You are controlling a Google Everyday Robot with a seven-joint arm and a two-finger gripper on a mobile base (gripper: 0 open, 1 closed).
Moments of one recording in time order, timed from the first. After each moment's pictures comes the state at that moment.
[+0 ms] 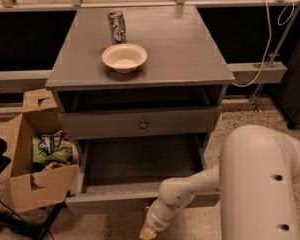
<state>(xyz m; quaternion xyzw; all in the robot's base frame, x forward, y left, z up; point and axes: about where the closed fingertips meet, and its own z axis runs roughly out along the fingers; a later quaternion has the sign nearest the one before) 0.380 0.022 0.306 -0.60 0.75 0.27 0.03</state>
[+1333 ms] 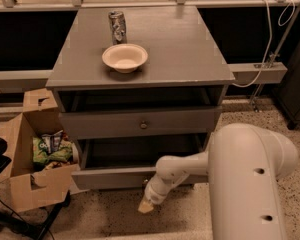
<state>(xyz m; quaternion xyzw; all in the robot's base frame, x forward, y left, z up) 0.471 0.030 0.312 -0.59 0.77 0.26 0.06</state>
